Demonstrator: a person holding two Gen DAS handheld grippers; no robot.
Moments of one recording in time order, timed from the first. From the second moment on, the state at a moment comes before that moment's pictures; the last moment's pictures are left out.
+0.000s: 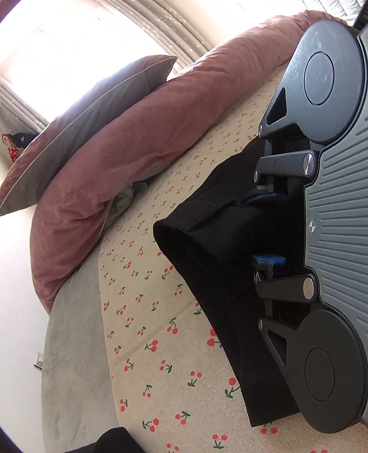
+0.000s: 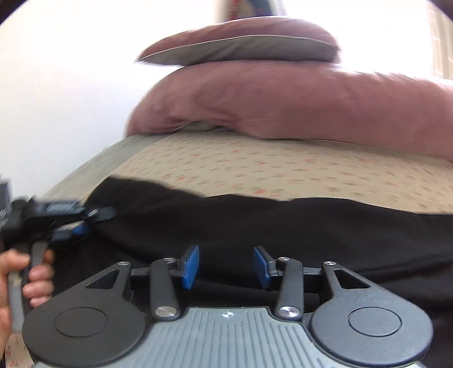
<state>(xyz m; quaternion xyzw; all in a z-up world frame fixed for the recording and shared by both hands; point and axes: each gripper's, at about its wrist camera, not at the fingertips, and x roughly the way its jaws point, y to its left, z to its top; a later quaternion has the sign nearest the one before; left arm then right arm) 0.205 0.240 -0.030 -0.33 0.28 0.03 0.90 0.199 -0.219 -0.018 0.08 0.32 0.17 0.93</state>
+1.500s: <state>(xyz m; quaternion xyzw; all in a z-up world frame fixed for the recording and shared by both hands) 0.170 0.282 -0.015 -0.42 0.22 0.02 0.88 0.142 -0.577 0.025 0.32 0.21 -0.14 0.91</state>
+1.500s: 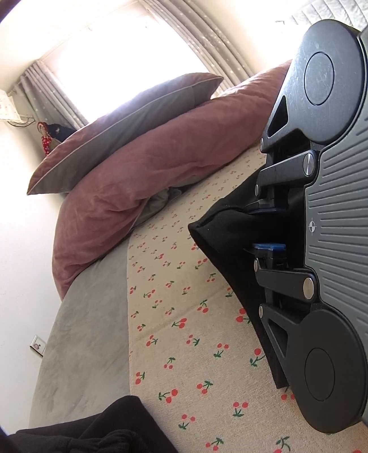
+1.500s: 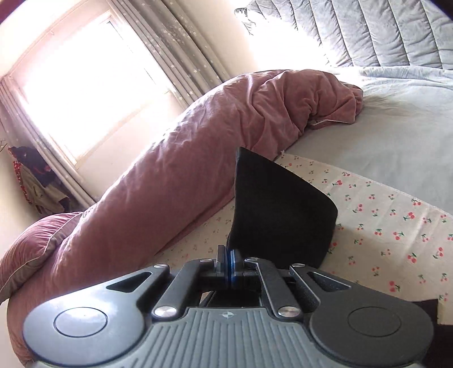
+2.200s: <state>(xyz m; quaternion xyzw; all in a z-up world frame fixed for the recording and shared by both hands) 0.124 0.304 -0.008 -0.41 0.25 0.03 0.88 0.009 -0.570 -0.041 0.38 0.23 -0.20 0.87</state>
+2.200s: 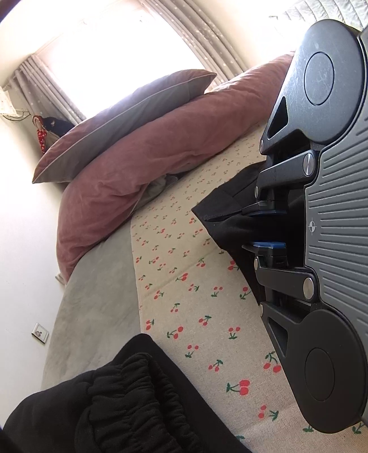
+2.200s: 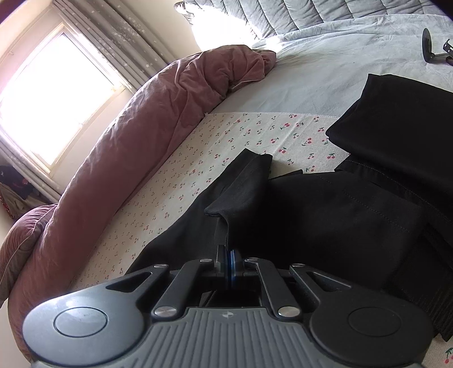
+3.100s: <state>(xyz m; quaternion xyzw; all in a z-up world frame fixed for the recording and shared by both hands) 0.104 0.284 -0.010 -0.29 0.34 0.08 0.89 -0.022 -0.565 -0.056 0.33 0.27 -0.26 0.87</state>
